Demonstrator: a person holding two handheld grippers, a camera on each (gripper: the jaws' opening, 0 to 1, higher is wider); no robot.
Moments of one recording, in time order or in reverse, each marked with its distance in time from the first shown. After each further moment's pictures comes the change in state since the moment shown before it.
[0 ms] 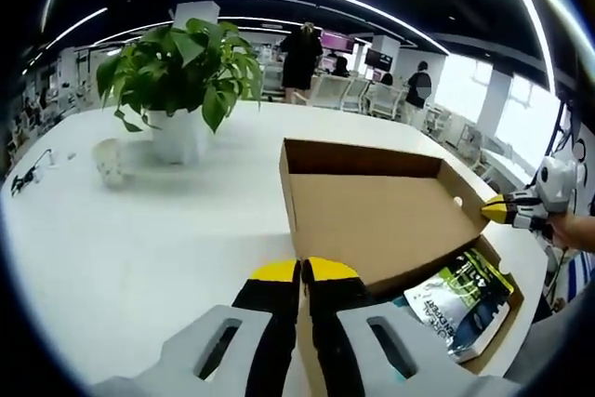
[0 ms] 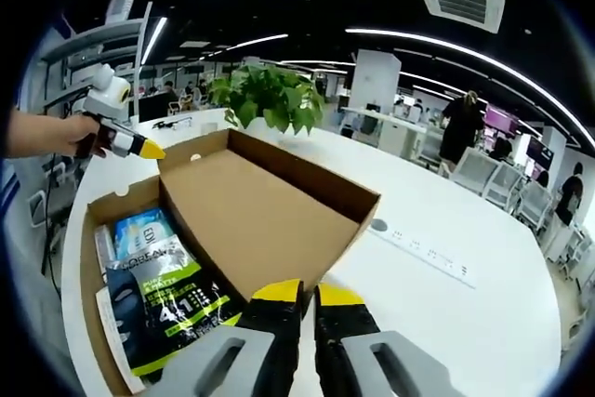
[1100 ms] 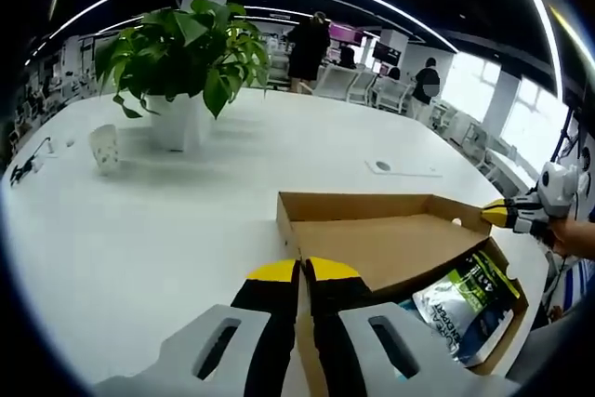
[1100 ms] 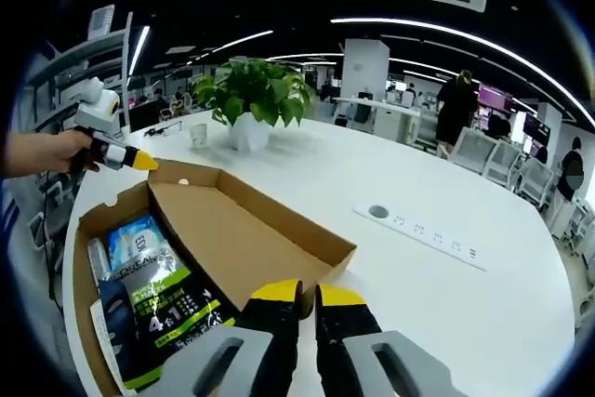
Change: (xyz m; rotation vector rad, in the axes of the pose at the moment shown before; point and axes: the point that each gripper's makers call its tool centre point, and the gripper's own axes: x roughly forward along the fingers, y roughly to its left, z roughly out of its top) left arm 0.017 0.002 -0.005 0.000 0.049 0.022; right arm 0.015 -0.007 -0.008 0.089 0.030 -0.001
